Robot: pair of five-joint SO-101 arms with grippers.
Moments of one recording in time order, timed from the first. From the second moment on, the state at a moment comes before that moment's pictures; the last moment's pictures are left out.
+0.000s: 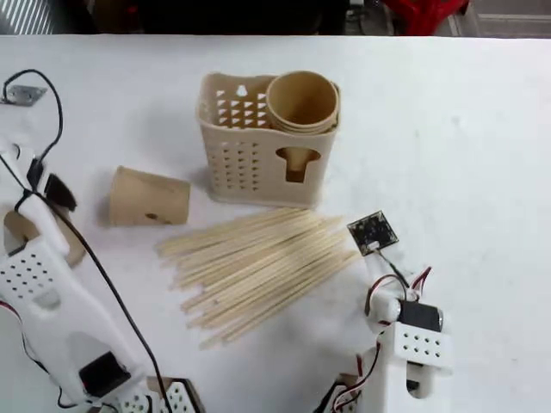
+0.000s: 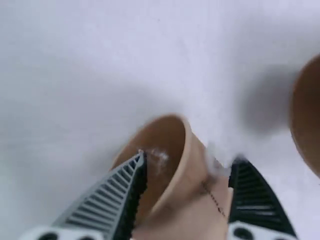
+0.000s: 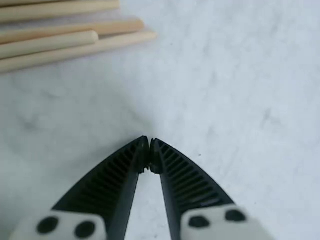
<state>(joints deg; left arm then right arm) -40.9 49.2 -52.7 102.0 -40.0 9.1 -64.4 87.0 52.9 36.8</state>
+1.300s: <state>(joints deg) 11.5 -15.4 -48.5 85.4 -11.8 9.1 -64.4 87.0 52.9 36.8</state>
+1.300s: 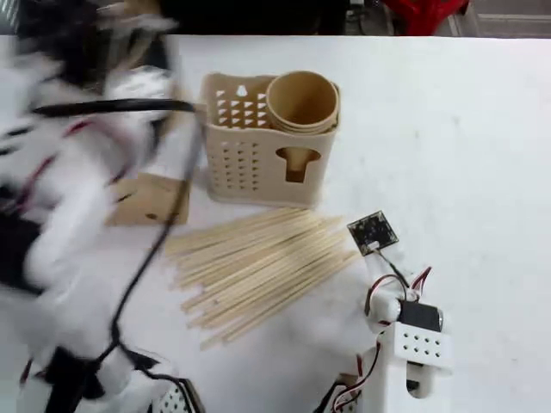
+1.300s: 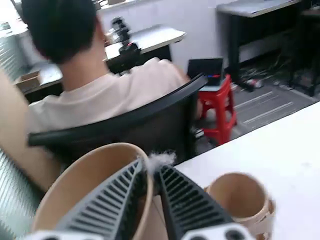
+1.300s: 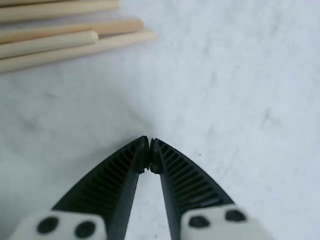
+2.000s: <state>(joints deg) 23.2 13.1 -48.4 64.2 -3.6 9.1 -64.4 87.0 52.9 36.8</state>
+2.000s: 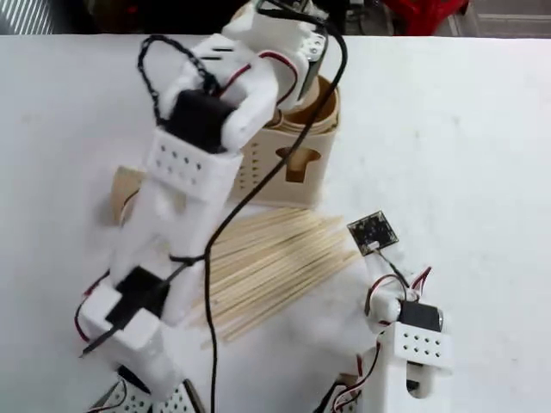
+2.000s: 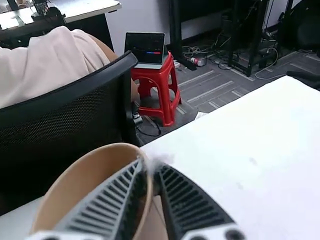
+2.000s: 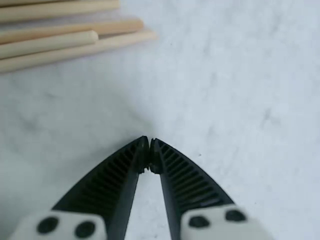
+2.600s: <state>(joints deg) 24.7 17.5 -48.4 64.0 -5.8 9.1 -64.4 87.0 52.9 36.8</state>
